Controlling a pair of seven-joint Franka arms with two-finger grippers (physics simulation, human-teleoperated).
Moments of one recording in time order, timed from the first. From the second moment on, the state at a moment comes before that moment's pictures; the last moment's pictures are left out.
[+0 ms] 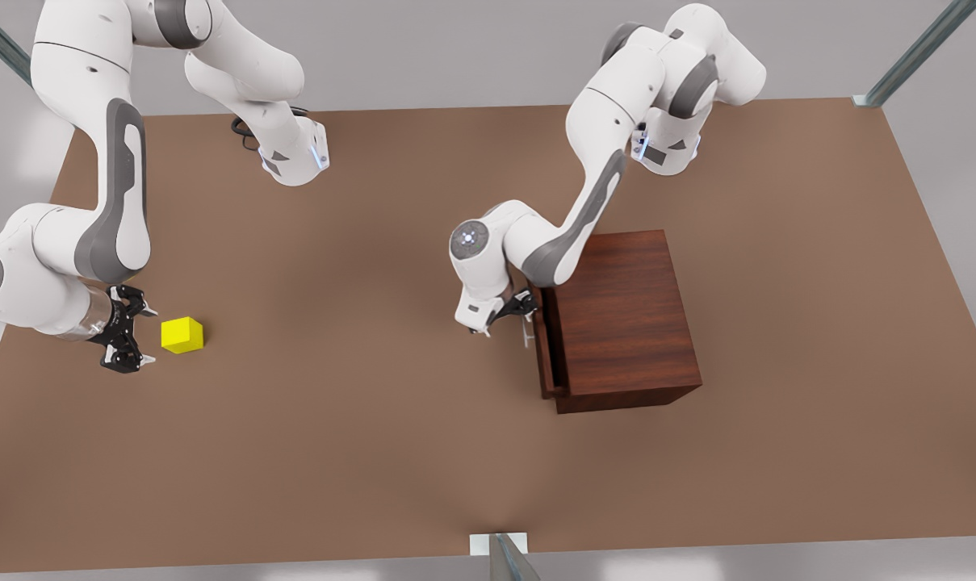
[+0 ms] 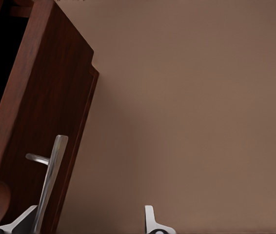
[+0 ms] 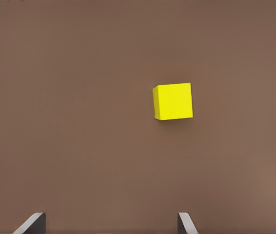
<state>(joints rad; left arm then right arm) -0.83 0.78 0.06 -1.24 0.22 1.95 -1.15 -0.12 0.25 -0.07 -1.72 0.05 1.88 1.24</state>
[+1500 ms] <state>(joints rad) -0.18 0.23 0.08 -1.48 -0.01 1.66 -0.27 -0.49 0.34 0.19 -2.08 -0.13 2.32 1.11</state>
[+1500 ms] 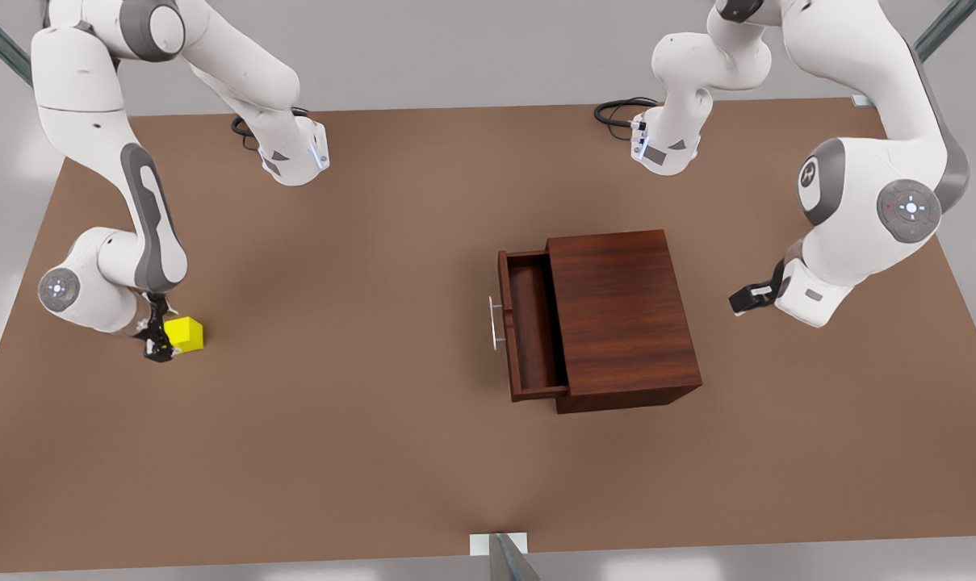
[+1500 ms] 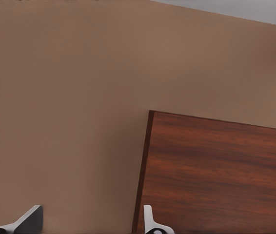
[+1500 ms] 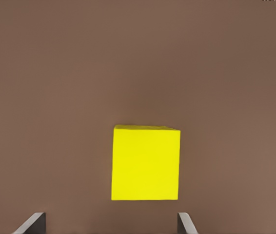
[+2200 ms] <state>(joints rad) -0.19 0.24 0.08 -1.49 -0.01 1.67 -0.05 -0.77 0.46 0.39 -2.08 -0.29 2.36 1.02</state>
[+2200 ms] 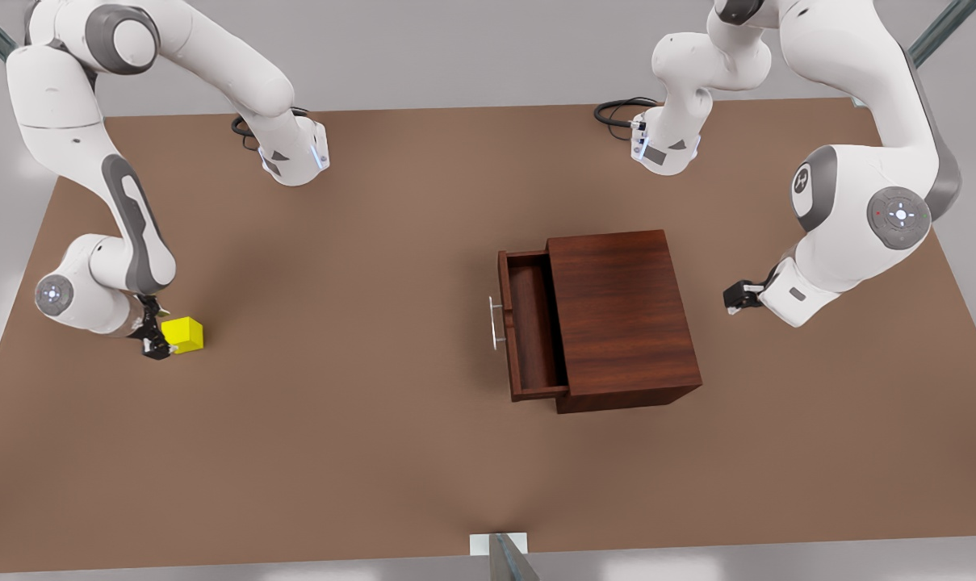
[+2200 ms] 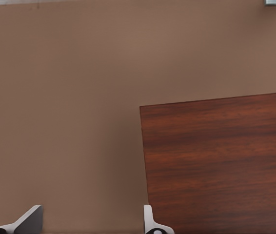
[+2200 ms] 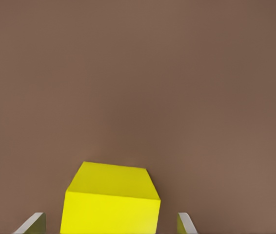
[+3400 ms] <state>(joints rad) -0.19 0.24 0.08 -1.49 -0.01 1.68 0.03 -0.66 0.43 0.61 -1.84 -0.26 2.18 1.05</state>
